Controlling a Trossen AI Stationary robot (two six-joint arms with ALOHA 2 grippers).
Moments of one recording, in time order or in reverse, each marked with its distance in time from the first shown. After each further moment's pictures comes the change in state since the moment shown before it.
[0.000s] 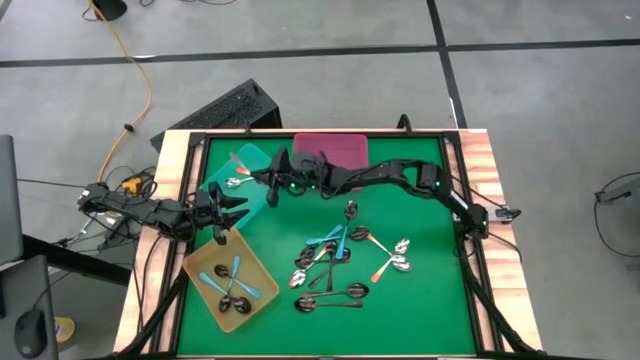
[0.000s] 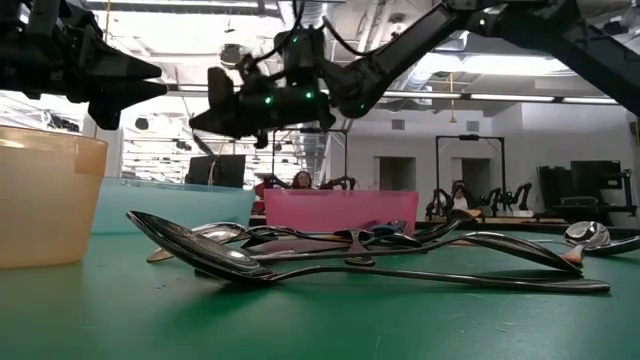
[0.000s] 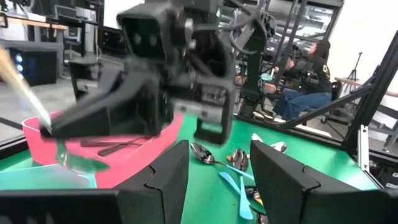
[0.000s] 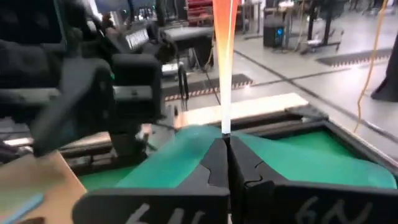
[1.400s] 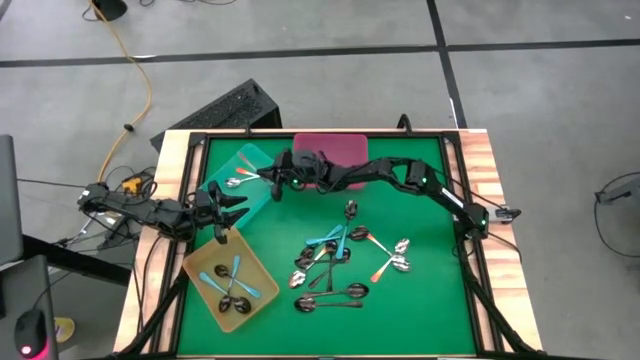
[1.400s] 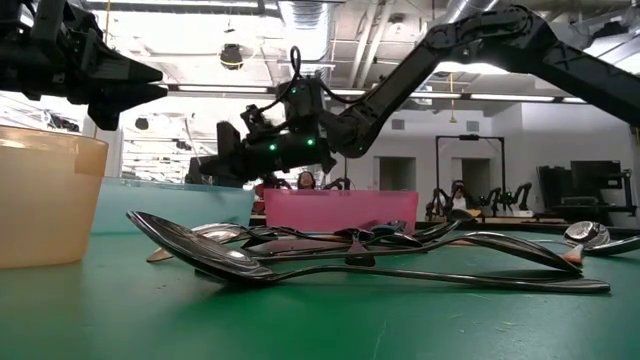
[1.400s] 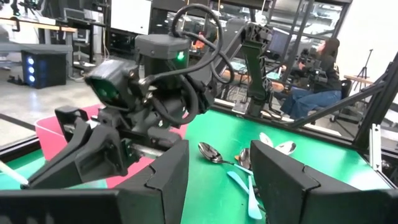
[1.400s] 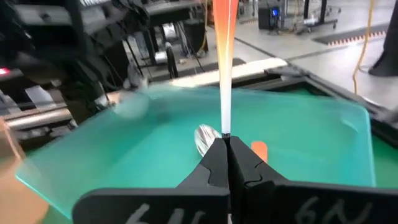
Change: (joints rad) left arm 0.000 0.000 0.000 -0.006 -0.027 0.014; right arm -0.070 0.142 0.011 0.053 -0.072 0.032
